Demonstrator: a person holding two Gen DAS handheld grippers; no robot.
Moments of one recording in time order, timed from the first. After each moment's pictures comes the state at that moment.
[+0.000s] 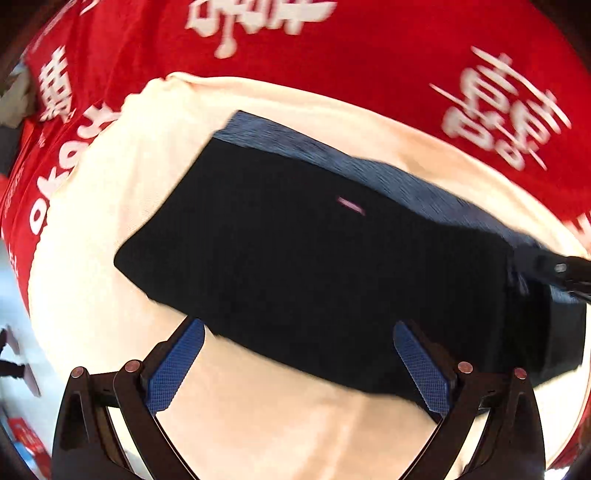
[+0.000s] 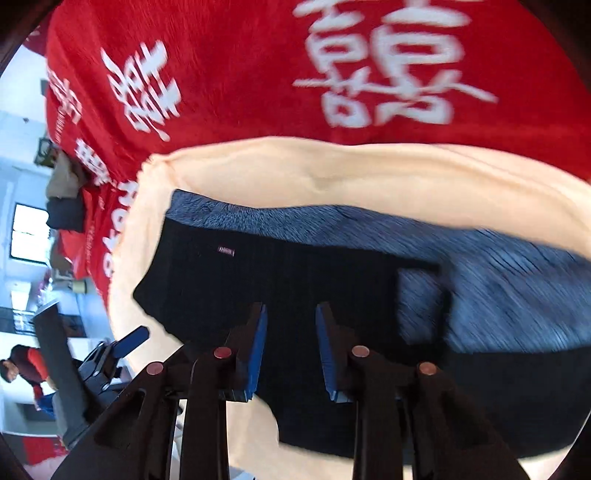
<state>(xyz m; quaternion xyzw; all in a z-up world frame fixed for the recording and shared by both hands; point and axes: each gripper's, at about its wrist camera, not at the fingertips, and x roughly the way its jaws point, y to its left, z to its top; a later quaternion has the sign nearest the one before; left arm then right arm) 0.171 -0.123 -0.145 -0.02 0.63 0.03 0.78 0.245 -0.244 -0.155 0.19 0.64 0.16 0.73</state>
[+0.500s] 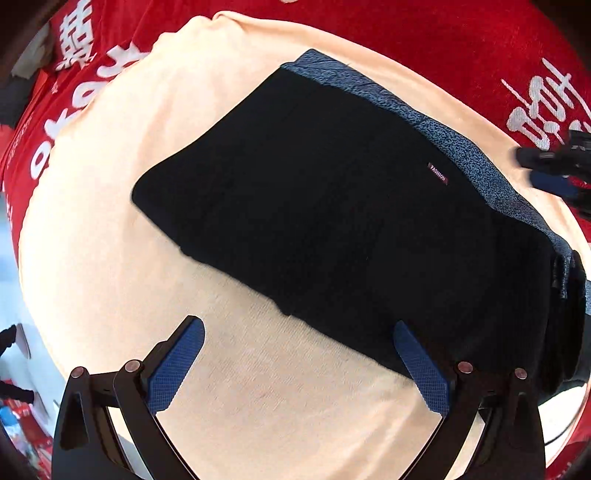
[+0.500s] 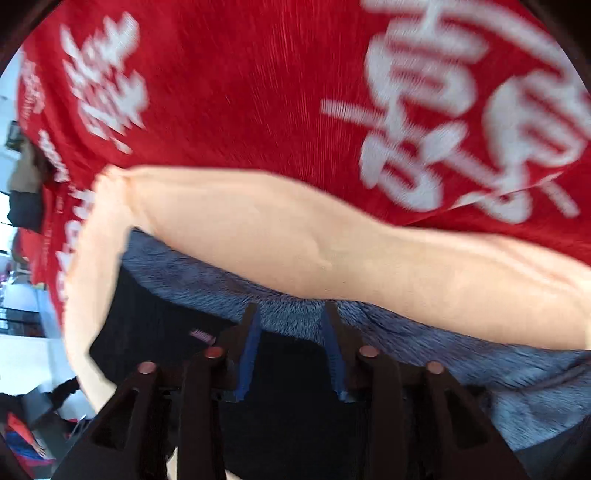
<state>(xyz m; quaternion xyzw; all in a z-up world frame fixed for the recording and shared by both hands) 0.161 -0.065 -0.173 -0.06 0.66 0.07 0.74 0.296 -0.210 -0.158 0.11 0.63 0.12 0.76</state>
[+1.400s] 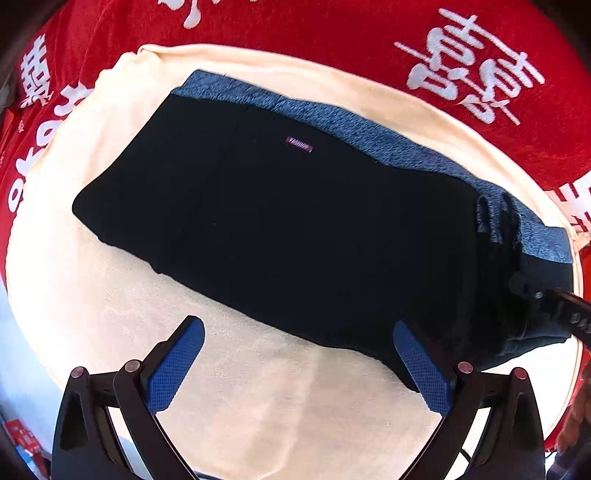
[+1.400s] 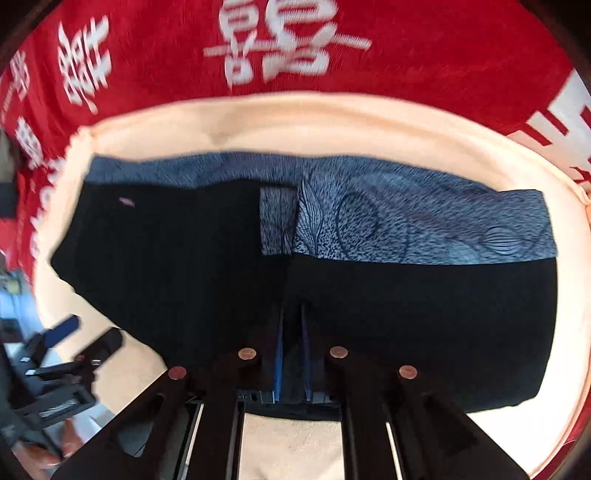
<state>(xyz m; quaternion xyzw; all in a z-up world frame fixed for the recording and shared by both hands) 0.127 -0.153 -0.139 -0.03 0.66 0.00 0.75 0.171 -0.309 -0.168 0.08 0.67 0.04 0.74</state>
